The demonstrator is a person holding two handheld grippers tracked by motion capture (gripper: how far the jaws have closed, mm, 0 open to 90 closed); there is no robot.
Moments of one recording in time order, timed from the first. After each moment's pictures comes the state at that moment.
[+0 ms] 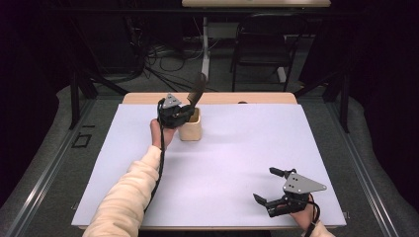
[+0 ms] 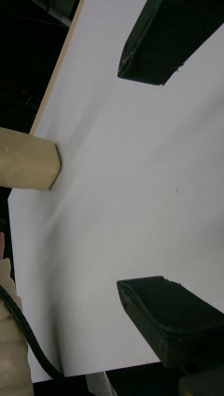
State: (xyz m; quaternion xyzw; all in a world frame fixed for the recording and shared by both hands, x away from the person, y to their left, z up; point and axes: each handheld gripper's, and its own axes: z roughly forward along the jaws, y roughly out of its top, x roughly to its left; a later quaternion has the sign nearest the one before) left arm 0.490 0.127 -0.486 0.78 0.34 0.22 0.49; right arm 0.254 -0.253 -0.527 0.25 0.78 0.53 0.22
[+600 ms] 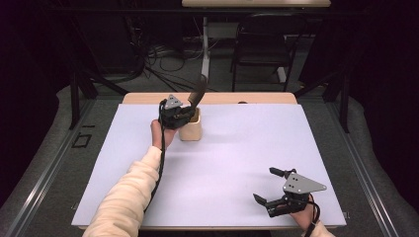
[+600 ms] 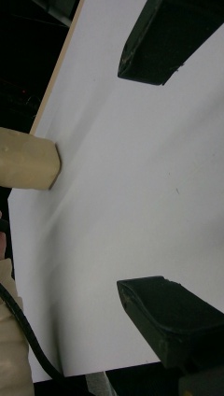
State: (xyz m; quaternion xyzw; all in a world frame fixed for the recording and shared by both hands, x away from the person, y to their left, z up) left arm 0.490 0.124 -0.489 0.78 0.33 0.22 0.48; right arm 0.254 -0.253 -0.527 0.25 0.78 0.53 0.22
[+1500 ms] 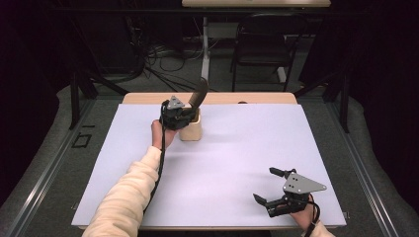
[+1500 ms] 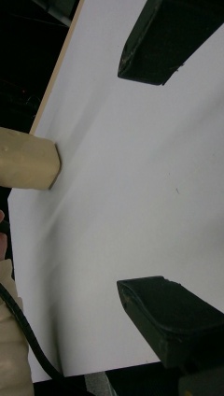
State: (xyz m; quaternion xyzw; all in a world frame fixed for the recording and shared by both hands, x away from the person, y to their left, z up) left arm 0.493 0.121 -0.493 0.80 0.33 0.21 0.45; right arm 0.254 -0.253 -0.527 0.25 0.78 0.53 0.22
